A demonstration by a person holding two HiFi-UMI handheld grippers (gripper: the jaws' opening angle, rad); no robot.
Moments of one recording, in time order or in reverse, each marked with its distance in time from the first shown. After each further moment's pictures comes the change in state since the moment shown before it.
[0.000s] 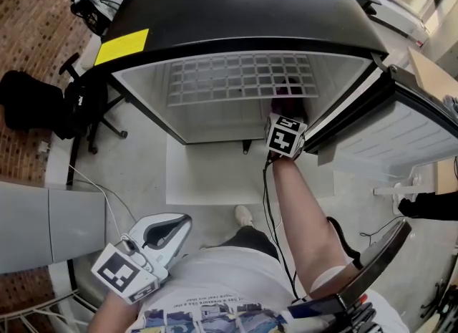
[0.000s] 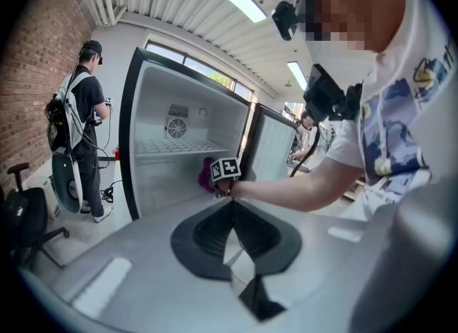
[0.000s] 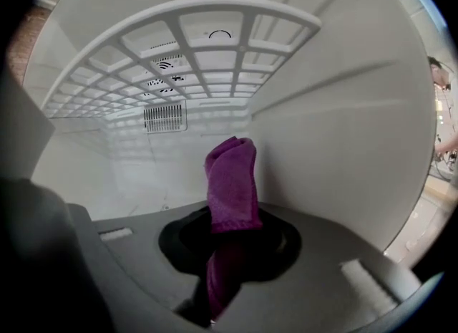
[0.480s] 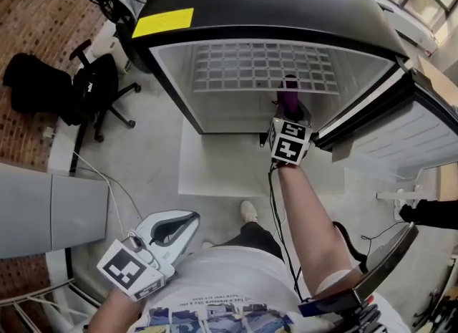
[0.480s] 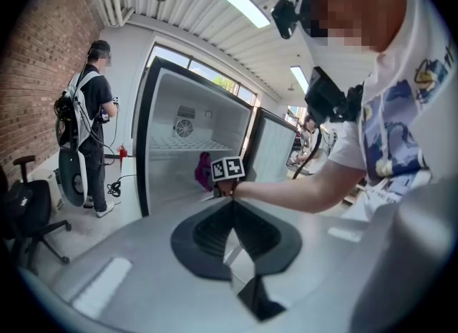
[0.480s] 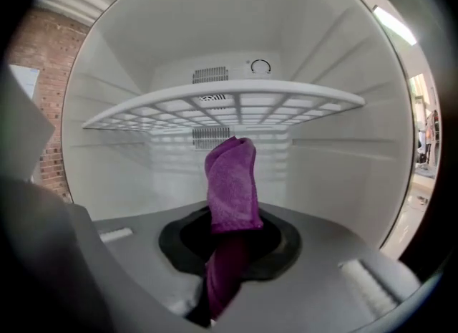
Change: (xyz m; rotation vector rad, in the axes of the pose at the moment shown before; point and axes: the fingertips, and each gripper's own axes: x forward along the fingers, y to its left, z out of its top) left arm -0.028 0.002 -0.017 -0.028 -0.027 0.012; right arm -0.036 0.061 0.016 -0.082 -0.104 0.126
